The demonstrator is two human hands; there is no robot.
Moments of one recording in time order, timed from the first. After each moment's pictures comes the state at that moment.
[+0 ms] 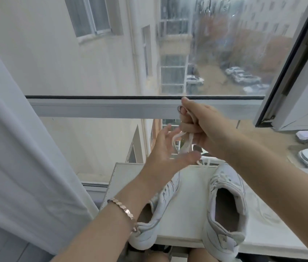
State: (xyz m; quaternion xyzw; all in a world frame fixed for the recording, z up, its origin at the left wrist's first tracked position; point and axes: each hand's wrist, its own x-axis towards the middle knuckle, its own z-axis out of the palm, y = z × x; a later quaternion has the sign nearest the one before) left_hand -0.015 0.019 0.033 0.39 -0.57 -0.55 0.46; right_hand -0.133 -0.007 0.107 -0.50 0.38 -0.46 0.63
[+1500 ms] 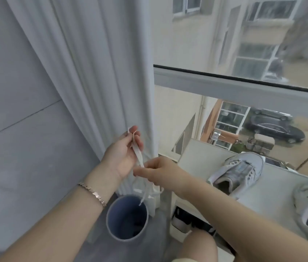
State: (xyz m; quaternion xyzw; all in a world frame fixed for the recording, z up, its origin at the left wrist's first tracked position) left_hand 0.206 0.119 0.019 0.38 -0.03 -0.54 0.75; right_hand 0.080 0.099 0.005 -0.74 0.33 -0.10 0.58
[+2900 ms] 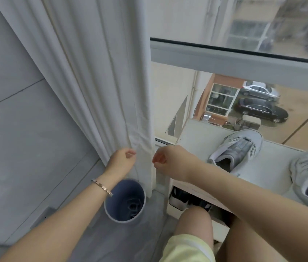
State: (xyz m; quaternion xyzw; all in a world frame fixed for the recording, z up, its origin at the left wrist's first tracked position) left_hand 0.248 0.132 -0.112 0.80 -0.39 -0.31 0.32; right_hand 0.073 0.093 -0.022 -0.86 0.39 -0.01 0.32
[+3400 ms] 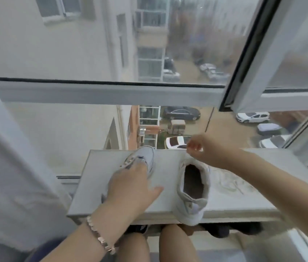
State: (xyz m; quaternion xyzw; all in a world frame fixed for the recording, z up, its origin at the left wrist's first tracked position) left_hand -0.007 0.088 -0.001 0.64 -0.76 -0.10 0.05; right_hand -0.221 0.034 0.037 -0.77 0.62 -0.08 0.12
